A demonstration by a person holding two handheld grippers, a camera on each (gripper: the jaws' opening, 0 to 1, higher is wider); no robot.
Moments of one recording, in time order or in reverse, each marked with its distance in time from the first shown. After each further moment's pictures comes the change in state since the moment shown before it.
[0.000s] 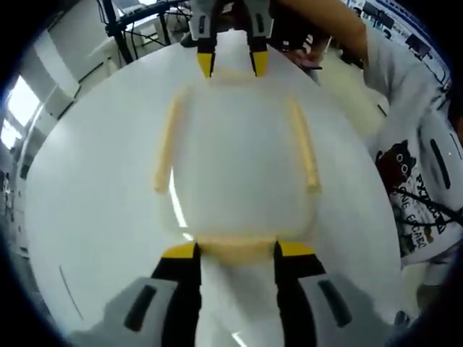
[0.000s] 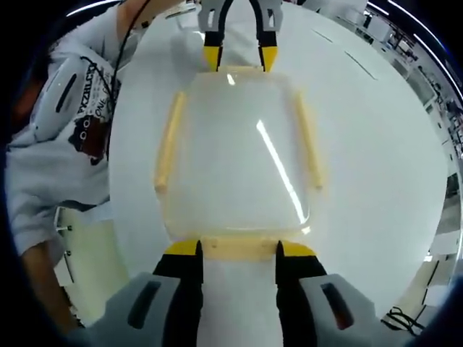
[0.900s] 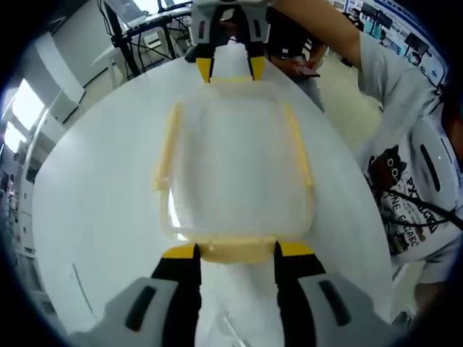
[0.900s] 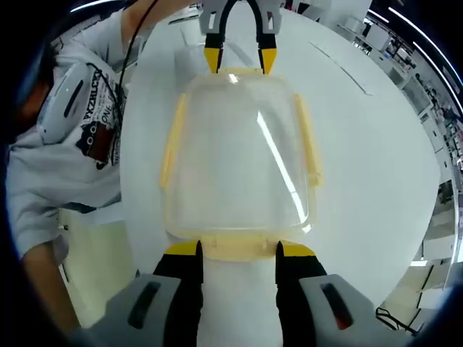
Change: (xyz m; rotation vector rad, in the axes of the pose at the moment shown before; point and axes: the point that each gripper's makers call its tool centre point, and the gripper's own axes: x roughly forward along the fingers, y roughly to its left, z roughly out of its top) left arm -0.039 -0.004 0.007 0.012 -0.031 0.036; right arm -0.033 0.000 0.019 -0.026 -0.024 -0.035
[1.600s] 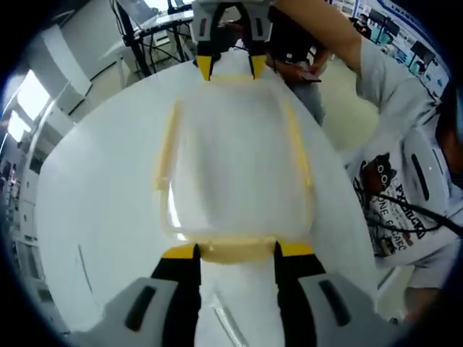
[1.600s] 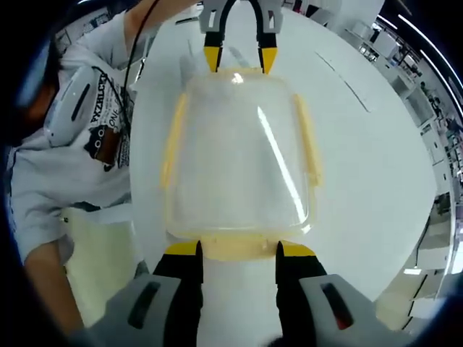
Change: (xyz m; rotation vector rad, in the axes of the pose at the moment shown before) left arm -0.038 -0.008 -0.011 -0.049 0.004 0.010; right arm -0.026 -0.001 0.034 -0.050 0.018 0.004
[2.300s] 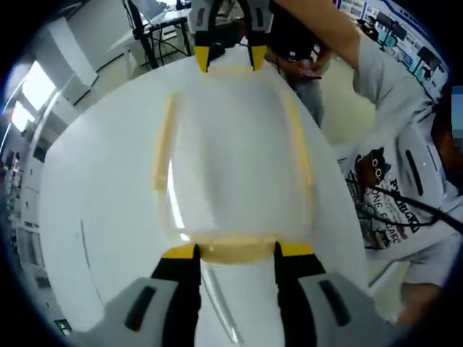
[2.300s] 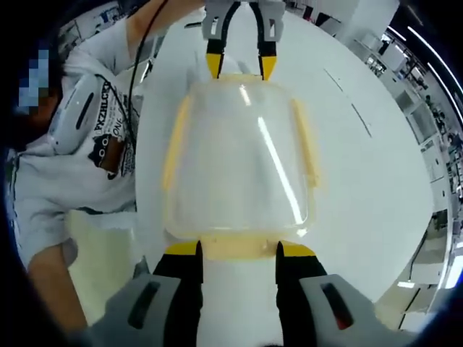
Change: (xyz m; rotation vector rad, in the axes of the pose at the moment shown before) left arm -0.029 -0.013 -0.033 -0.045 0.027 0.020; right arm -0.009 0.004 0.046 -0.064 -0.018 0.004
